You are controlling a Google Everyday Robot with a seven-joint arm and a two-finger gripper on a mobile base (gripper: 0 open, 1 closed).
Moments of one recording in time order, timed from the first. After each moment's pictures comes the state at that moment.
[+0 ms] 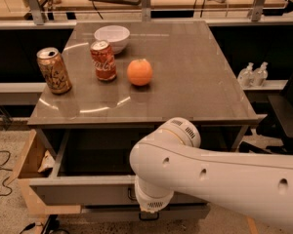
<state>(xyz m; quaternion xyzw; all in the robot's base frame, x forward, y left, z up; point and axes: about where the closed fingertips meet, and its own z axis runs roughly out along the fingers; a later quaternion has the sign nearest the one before) 0.351 0.001 0.662 -0.73 0.68 0.04 0.06</state>
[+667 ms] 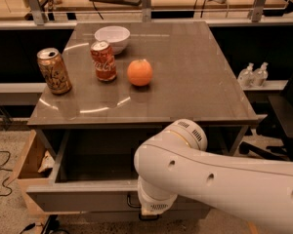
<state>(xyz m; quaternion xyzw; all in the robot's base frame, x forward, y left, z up) 0.349 -0.005 0.667 -0.73 0.68 0.03 0.07</state>
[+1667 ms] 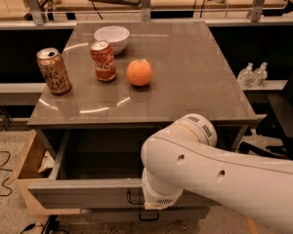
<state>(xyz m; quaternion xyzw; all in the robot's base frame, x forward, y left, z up) 0.353 -0.013 0.680 -0.73 0.68 0.03 0.08</state>
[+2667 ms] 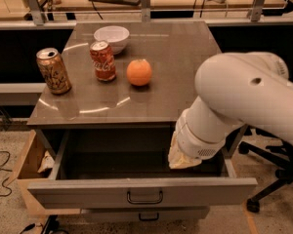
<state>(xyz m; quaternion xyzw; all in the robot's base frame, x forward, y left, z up) 0.403 -0.073 0.787 -0.74 0.66 0.04 0.13</state>
